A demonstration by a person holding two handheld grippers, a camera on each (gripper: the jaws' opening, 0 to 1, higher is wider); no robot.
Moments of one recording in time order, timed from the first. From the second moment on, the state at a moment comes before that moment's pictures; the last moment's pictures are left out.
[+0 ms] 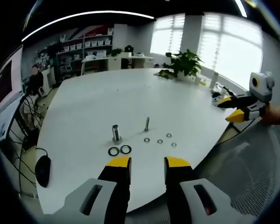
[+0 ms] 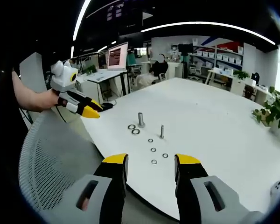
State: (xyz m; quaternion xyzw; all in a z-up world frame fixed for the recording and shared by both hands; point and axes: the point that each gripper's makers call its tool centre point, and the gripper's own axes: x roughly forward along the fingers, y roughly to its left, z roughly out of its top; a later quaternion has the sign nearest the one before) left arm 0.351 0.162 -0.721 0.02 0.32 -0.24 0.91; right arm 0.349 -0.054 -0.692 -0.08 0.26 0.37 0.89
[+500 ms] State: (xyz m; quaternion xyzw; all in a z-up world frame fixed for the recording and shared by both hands) left arm 0.366 0.184 -0.750 -0.05 0.41 -0.23 0.88; right arm 0.349 -0.055 -0.687 -0.06 0.25 0.38 0.89
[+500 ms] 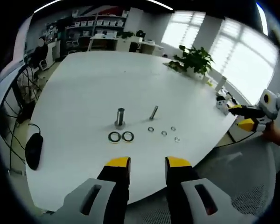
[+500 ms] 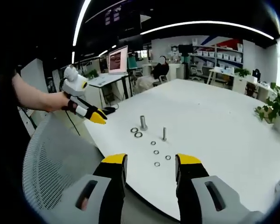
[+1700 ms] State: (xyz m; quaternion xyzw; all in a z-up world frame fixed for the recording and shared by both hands) left arm 0.450 0.190 -0.837 0.21 0.52 -0.32 0.76; right arm 0.352 -0.058 -0.689 -0.07 0.25 0.38 0.89
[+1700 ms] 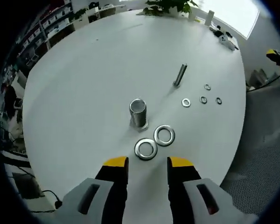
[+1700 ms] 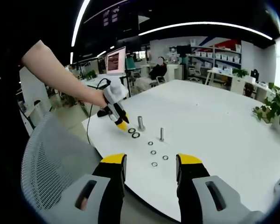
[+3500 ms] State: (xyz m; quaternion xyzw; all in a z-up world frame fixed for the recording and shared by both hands) left arm 0.452 0.179 -0.859 0.36 0.56 -0.39 0.63; right arm 0.354 -0.060 -0.684 -0.06 0.24 0.38 0.89
